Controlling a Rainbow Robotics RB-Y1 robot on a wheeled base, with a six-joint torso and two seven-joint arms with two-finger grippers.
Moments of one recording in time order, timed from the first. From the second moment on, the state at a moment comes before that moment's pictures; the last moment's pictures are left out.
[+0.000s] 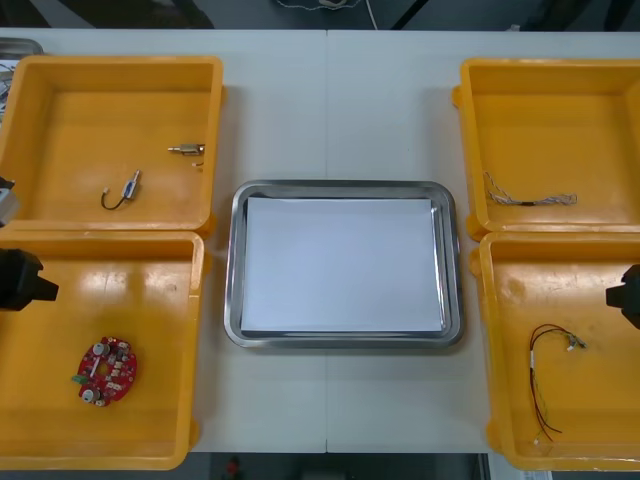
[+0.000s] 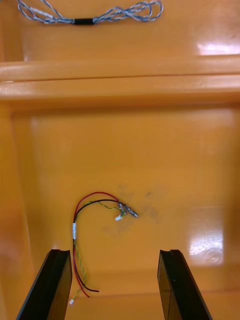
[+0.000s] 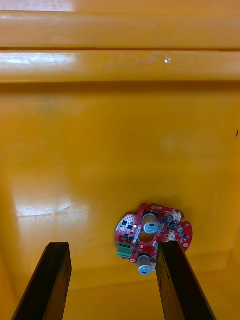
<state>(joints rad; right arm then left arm) 0.00 -0.55 -0.40 -2.44 -0.67 1.92 1.34 -0.01 0.96 0.21 -2.06 1.06 1.61 -1.28</state>
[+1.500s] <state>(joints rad) 0.20 -0.41 -0.13 -2.36 -0.38 1.64 1.34 0.10 0.96 -0.05 -1.98 1.04 1.29 -1.30</state>
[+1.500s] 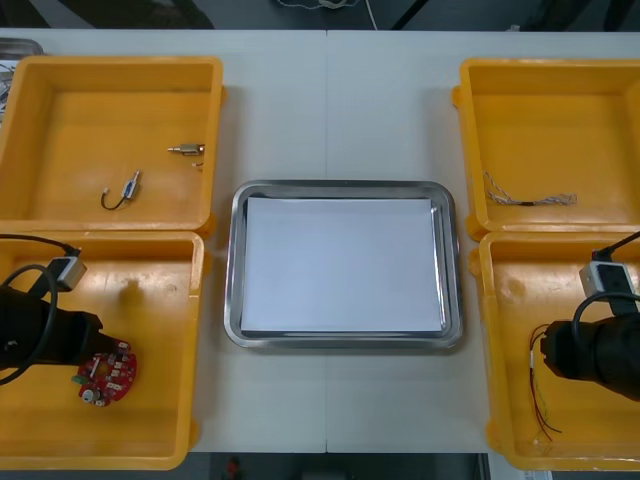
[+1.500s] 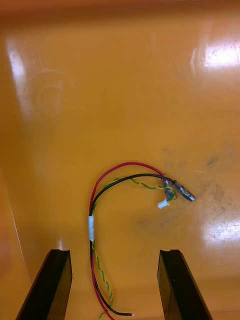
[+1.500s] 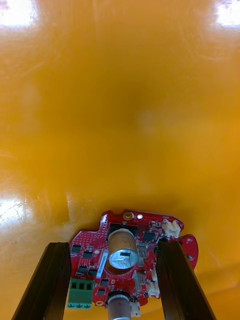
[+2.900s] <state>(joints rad) 0.30 -0.41 0.00 -2.21 -0.33 1.38 1.34 0.12 0.96 -0.09 -1.96 1.03 1.20 -1.30</state>
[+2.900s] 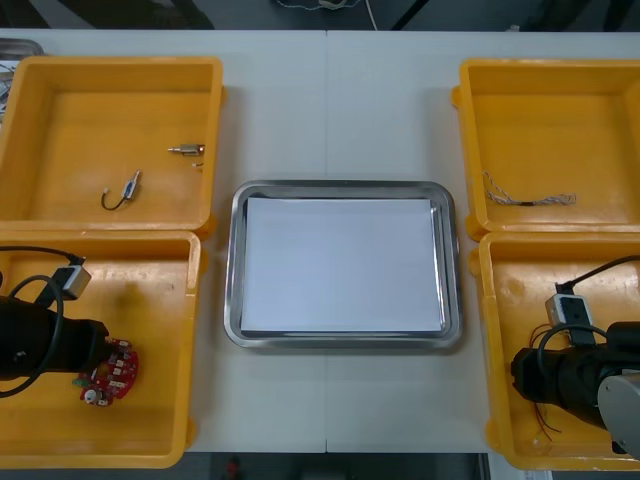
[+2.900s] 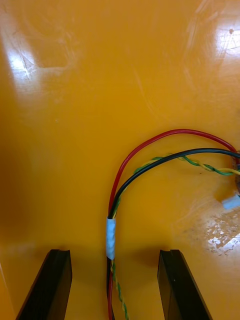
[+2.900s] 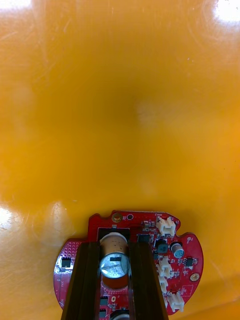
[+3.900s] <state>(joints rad) 0.30 -0.41 0.00 -2.19 -0.33 1.35 1.34 0.11 0.96 0.10 -2.08 1.07 1.46 -1.30</state>
